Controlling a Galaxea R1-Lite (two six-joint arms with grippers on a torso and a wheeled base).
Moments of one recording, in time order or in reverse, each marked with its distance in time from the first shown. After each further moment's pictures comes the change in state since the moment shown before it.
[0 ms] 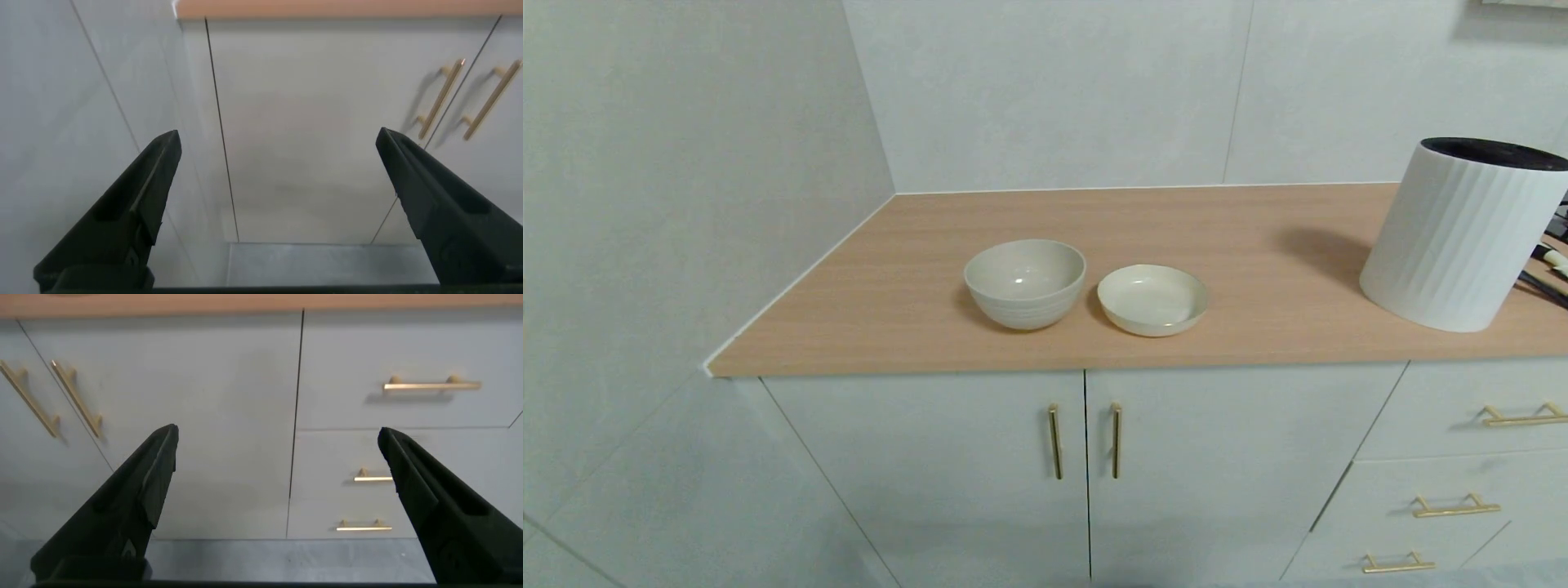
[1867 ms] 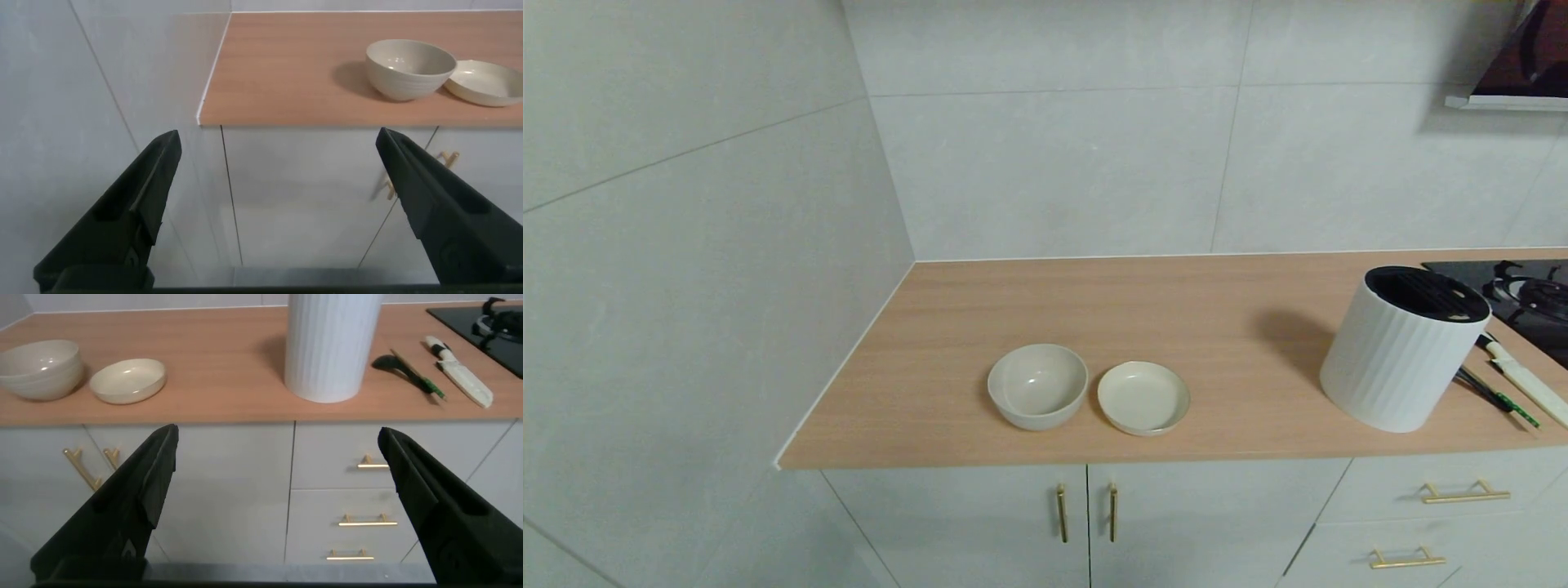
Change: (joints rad) left arm 0.000 0.000 0.000 0.000 0.000 0.000; right arm 0.001 0.000 0.000 0.000 0.000 -0.001
